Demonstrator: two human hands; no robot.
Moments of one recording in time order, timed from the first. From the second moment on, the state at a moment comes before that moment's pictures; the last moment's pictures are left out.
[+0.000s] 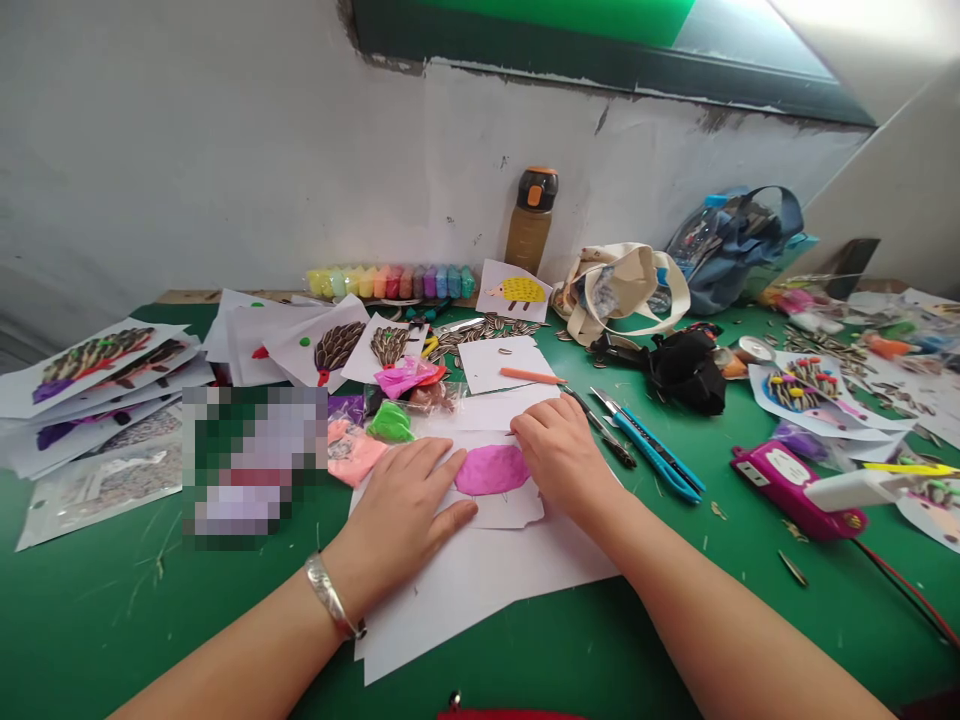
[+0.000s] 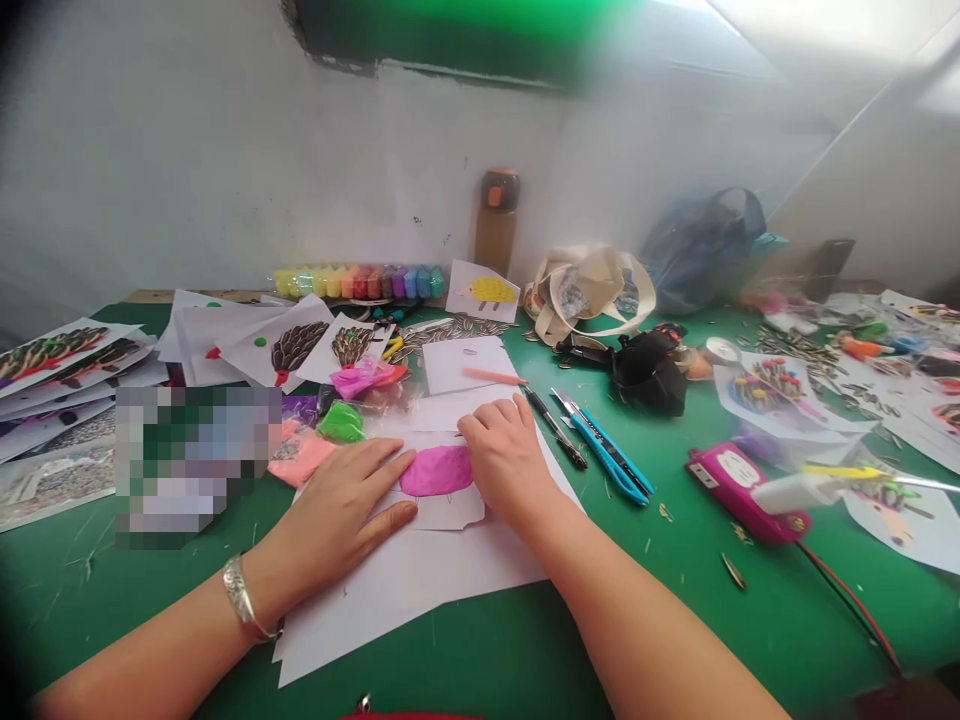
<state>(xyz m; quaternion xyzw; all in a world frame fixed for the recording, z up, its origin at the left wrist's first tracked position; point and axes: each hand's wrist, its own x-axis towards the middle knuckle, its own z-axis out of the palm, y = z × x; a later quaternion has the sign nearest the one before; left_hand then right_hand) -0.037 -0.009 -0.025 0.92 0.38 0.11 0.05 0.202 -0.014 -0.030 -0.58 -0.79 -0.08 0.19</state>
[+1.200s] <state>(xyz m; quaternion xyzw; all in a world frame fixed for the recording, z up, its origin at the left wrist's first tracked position) -0.036 -0.011 -0.026 0.91 0.38 0.12 0.05 0.201 -0.017 -0.024 -0.60 -0.79 0.05 0.08</state>
